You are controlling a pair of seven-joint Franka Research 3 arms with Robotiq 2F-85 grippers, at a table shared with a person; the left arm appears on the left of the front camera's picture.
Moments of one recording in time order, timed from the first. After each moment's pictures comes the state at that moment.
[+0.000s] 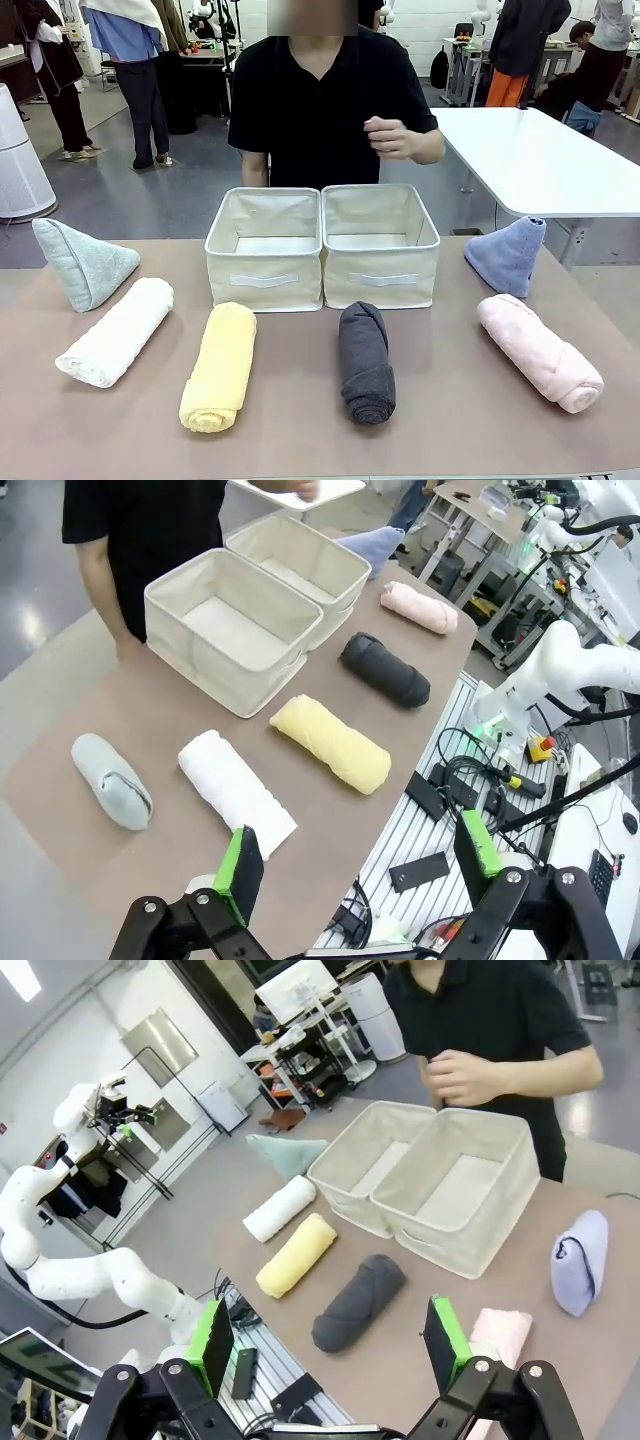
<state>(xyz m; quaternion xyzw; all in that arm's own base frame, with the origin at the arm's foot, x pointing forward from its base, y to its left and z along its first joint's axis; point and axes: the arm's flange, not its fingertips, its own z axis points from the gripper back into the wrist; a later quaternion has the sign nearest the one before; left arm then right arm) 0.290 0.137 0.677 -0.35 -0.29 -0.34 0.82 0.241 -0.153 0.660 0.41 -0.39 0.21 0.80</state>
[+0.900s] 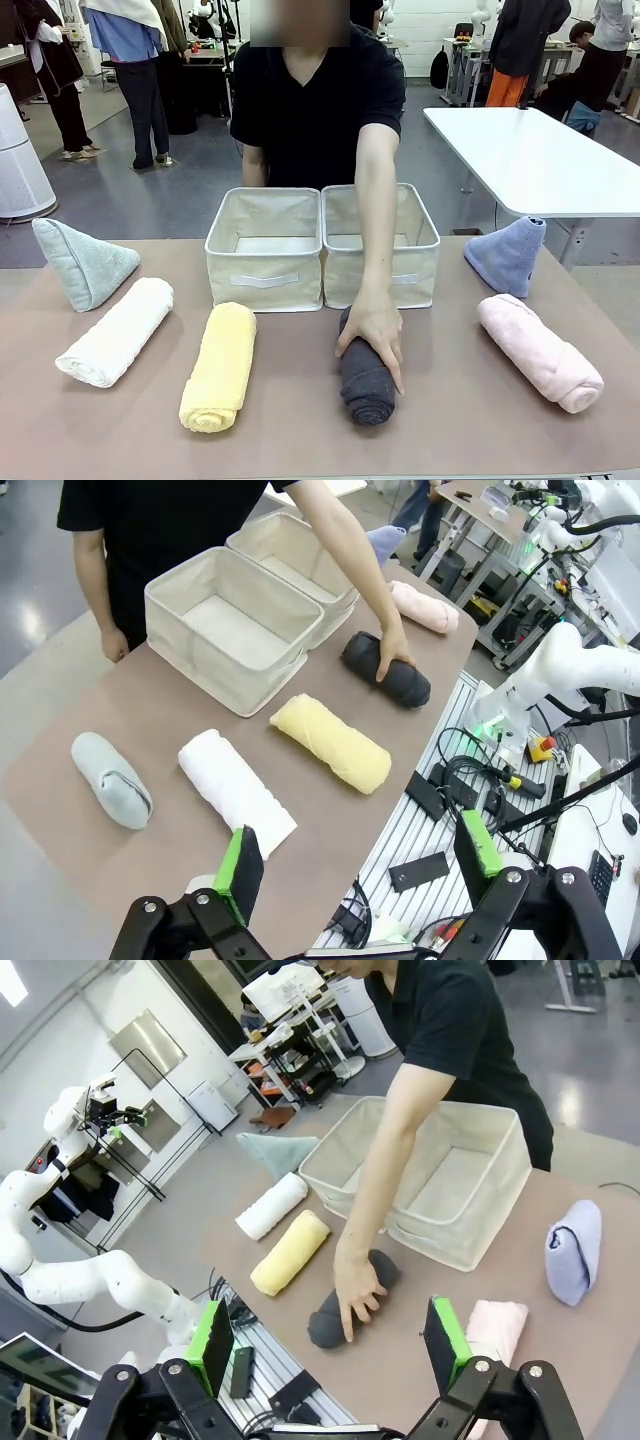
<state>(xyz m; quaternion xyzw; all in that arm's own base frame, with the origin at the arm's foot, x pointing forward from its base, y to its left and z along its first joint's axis) 0.291 0.137 0.676 -0.35 -0.29 -0.34 0.82 0.239 -0.153 0.659 0.40 -0.39 0.20 0.80</state>
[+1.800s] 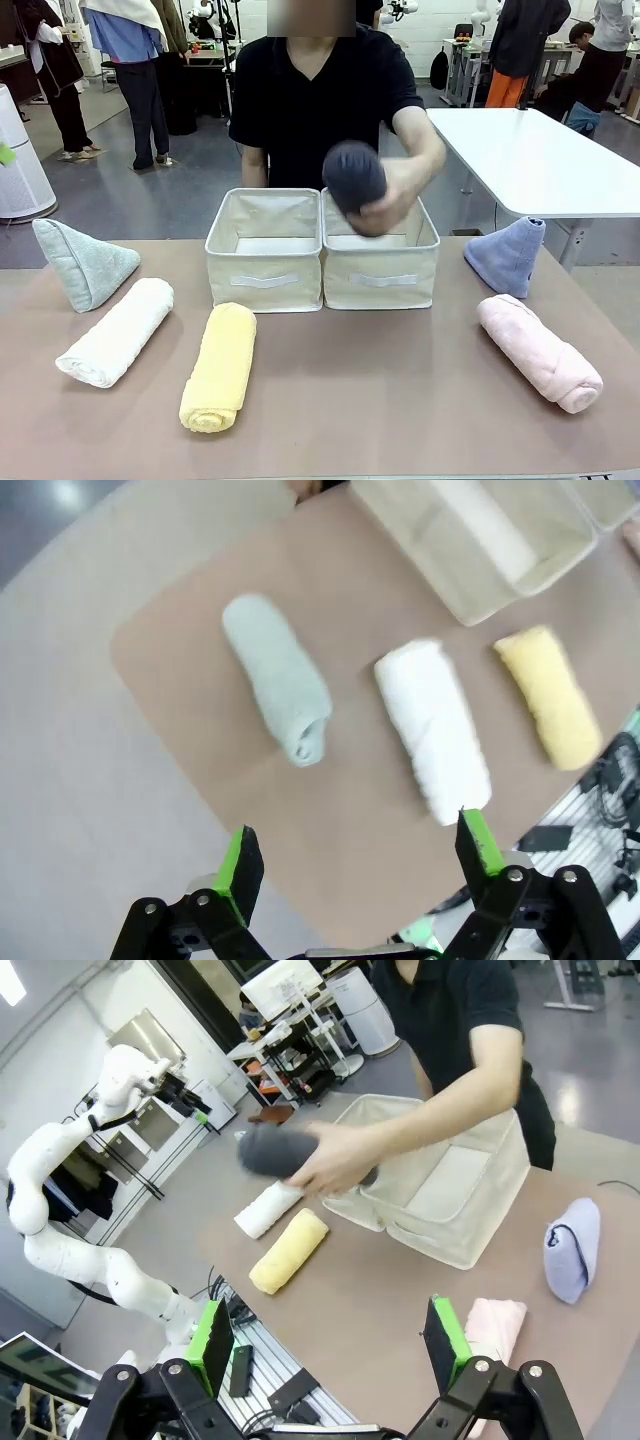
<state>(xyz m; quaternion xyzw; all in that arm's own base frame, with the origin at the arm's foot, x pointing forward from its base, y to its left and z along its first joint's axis) 0.474 0.091 0.586 -0.11 -0.12 -0.24 0.96 0.239 -0.153 0.659 0.40 -0.39 0.20 0.81</state>
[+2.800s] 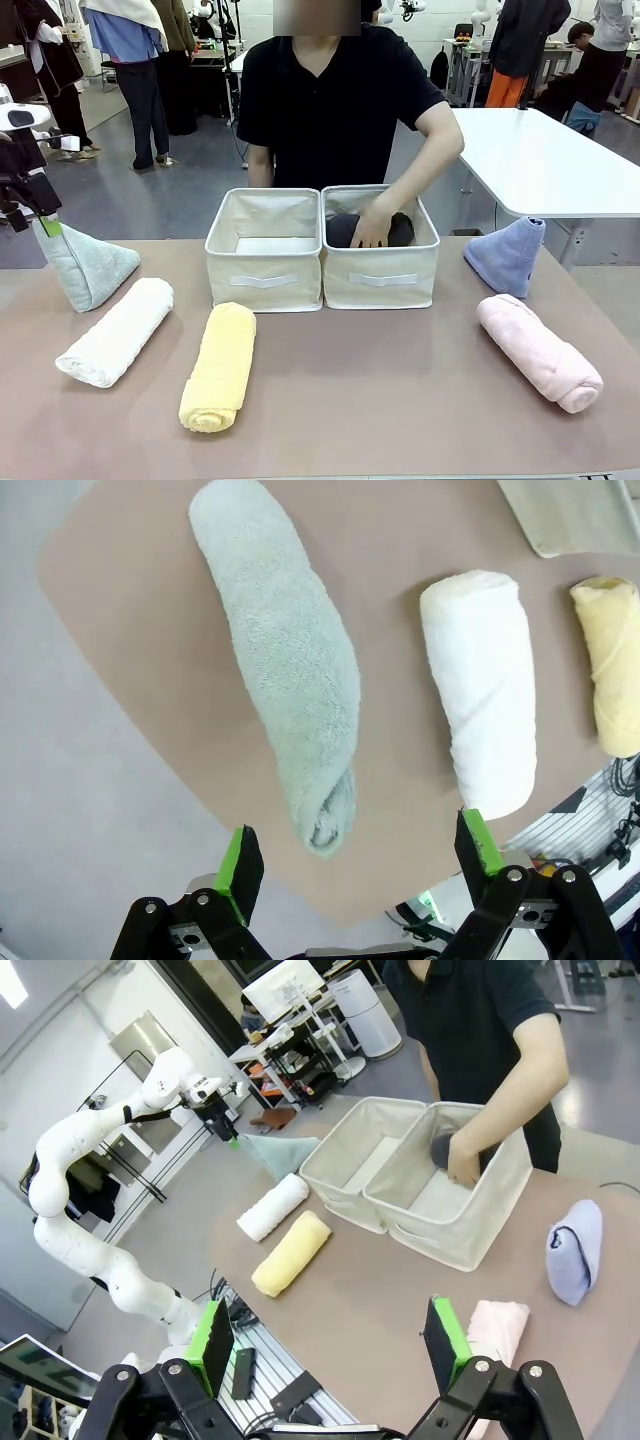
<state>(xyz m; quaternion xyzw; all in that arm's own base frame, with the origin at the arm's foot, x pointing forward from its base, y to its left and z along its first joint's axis) 0.525 0.059 0.486 -0.07 0.03 -0.22 0.97 0.239 -0.153 0.659 0.40 -0.39 0.20 0.80</state>
